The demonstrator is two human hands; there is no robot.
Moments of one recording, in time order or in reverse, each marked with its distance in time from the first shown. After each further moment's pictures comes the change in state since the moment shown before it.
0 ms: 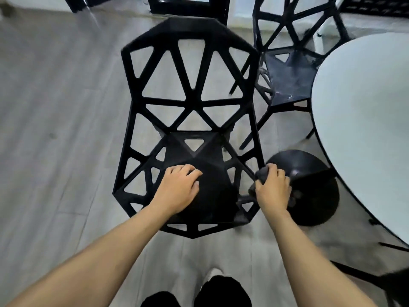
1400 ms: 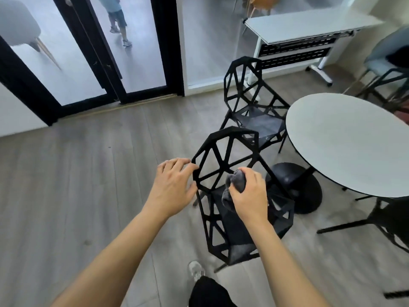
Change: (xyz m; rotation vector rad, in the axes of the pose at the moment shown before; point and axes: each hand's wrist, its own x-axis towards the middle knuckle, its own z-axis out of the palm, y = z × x) left_hand -0.033 -0.245 -0.454 -0.051 0.218 0.432; right_hand -0.199 -0.447 -0.205 0.505 0.423 0.039
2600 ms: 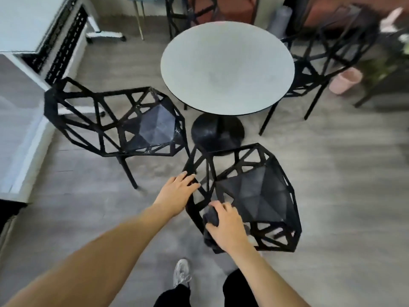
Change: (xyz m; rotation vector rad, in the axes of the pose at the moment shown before) left_hand 0.453 -0.084 0.223 0.382 -0.689 1.420; right_hand 0.224 -0.037 0.245 -0.069 0.158 1.028
